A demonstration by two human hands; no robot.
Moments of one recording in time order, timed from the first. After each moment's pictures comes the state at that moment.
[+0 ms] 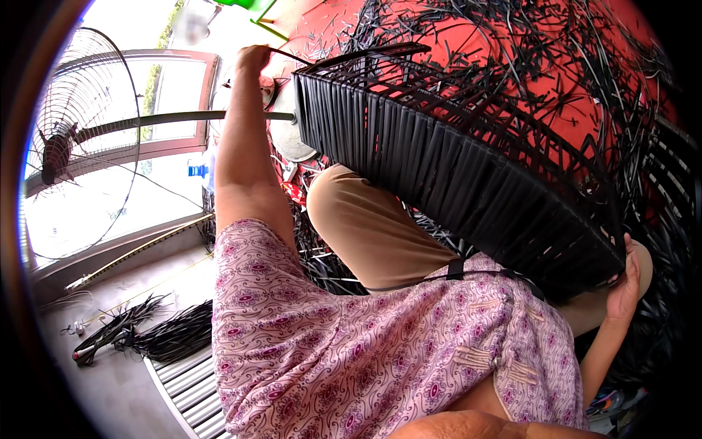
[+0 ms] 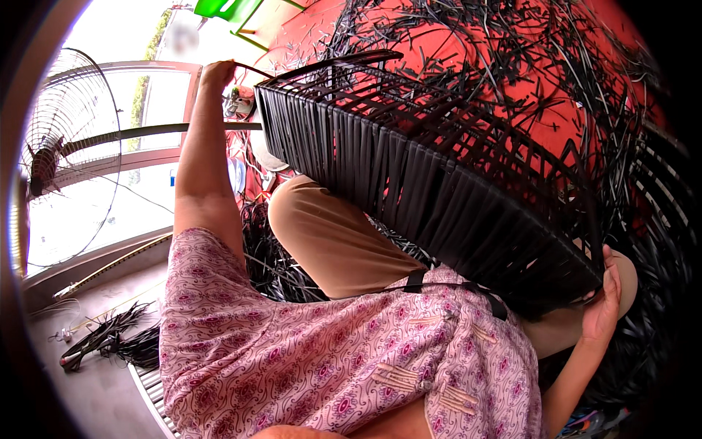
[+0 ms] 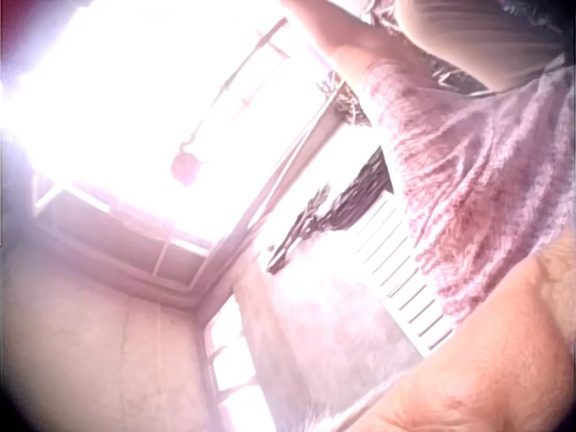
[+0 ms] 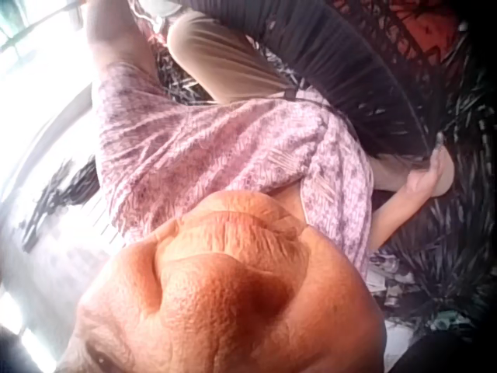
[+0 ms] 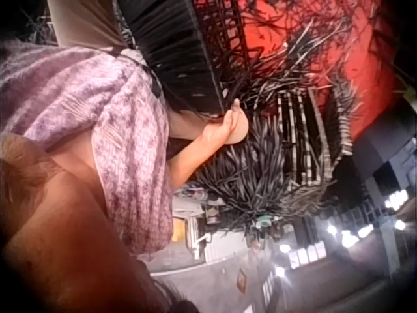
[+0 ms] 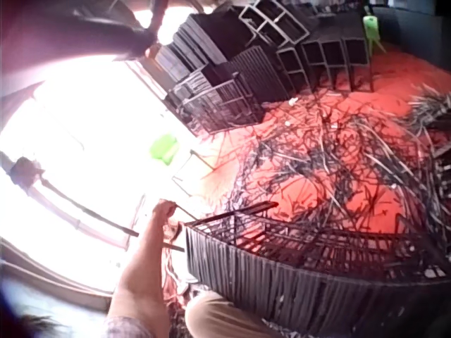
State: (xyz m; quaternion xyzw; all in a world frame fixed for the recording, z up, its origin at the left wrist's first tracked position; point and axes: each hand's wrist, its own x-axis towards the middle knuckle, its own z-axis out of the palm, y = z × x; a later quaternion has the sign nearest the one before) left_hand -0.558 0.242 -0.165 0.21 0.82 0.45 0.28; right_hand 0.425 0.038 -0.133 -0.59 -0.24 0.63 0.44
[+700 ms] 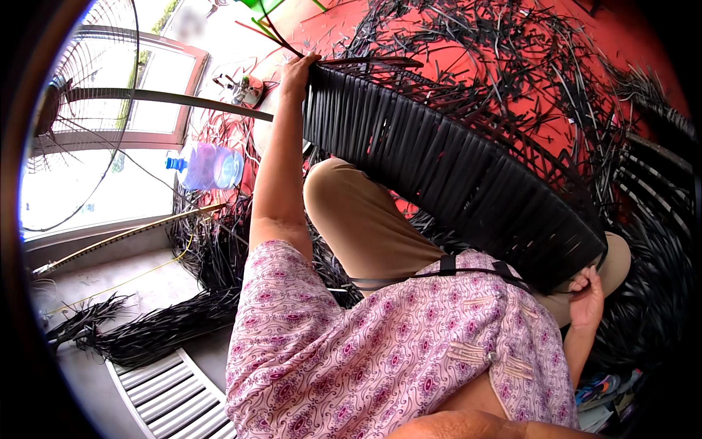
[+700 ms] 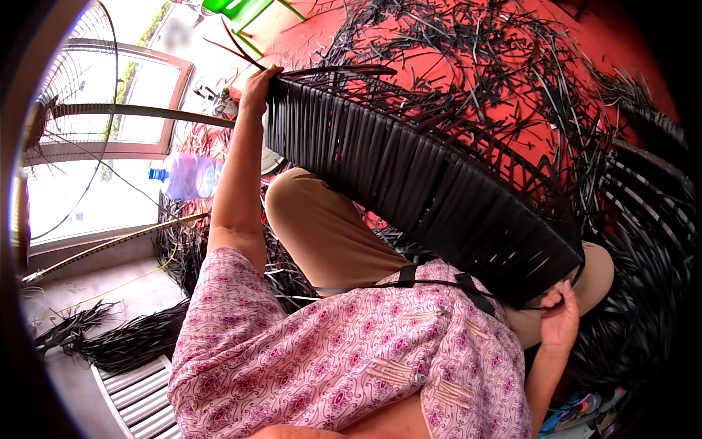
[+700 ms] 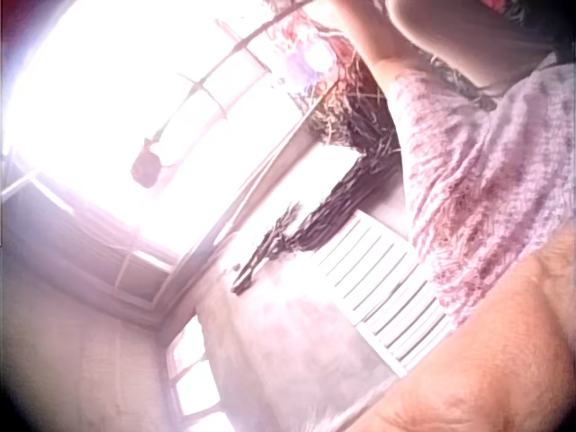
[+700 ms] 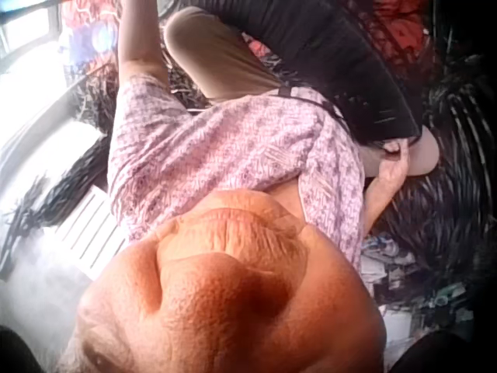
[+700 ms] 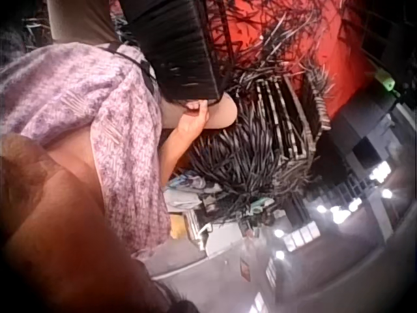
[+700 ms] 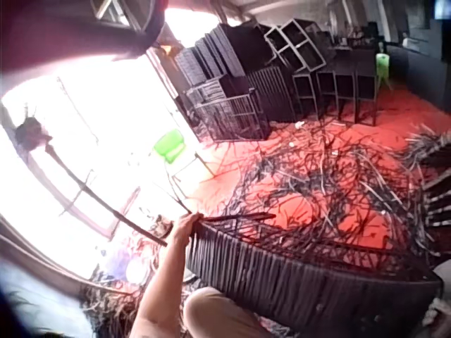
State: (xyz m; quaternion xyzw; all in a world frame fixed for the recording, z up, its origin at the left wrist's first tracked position) left_hand -0.361 0.147 -0.166 0.36 0.76 0.47 0.28; right_hand 0.420 -0.034 -0.141 -0.53 -0.04 0.70 0.48
